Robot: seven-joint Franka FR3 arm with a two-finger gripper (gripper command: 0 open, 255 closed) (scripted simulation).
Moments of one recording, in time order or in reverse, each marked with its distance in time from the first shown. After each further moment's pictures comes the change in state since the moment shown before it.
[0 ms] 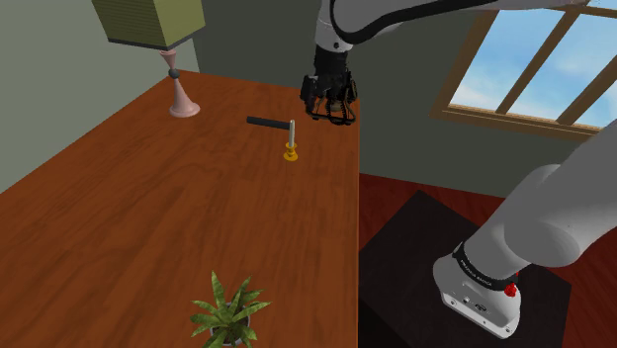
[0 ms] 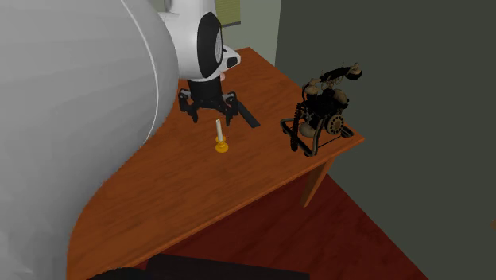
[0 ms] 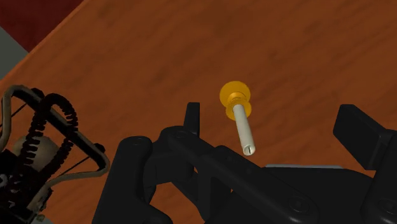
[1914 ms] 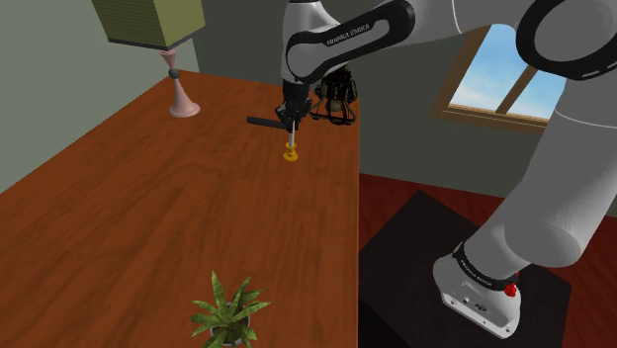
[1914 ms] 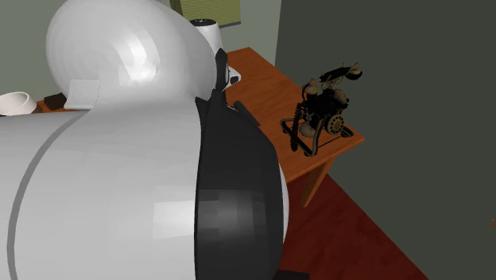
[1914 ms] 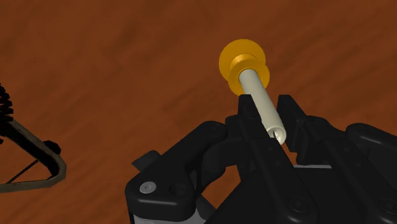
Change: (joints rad) arm 0.016 0.379 0.003 0.211 -0.066 0.145 0.074
